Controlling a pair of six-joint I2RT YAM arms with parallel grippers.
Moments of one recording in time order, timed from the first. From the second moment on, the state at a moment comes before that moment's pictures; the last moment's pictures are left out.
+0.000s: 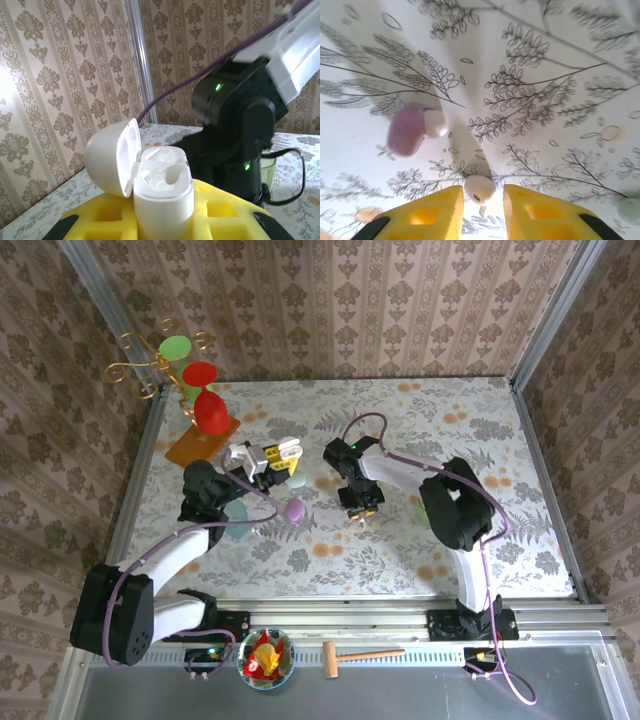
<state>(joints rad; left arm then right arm) -0.35 1.18 0.50 0.85 0.83 0.03 0.65 2.02 1.51 -1.07 0.02 0.46</state>
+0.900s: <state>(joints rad) -0.37 1.20 0.50 0.86 0.83 0.01 0.66 2.08 1.54 -1.13 0.01 0.44</state>
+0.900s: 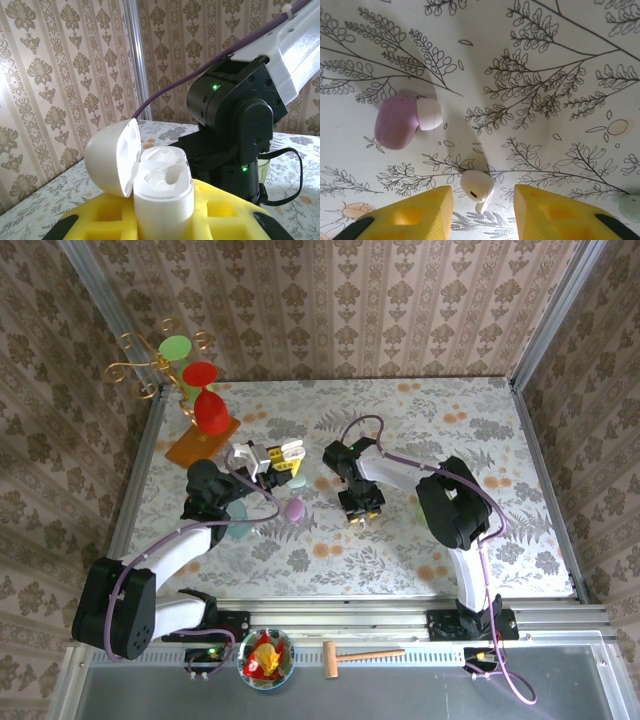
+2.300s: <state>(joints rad) -0.37 1.21 0.50 0.86 0.83 0.01 0.65 1.83 1.36 -0.86 0.07 0.39</state>
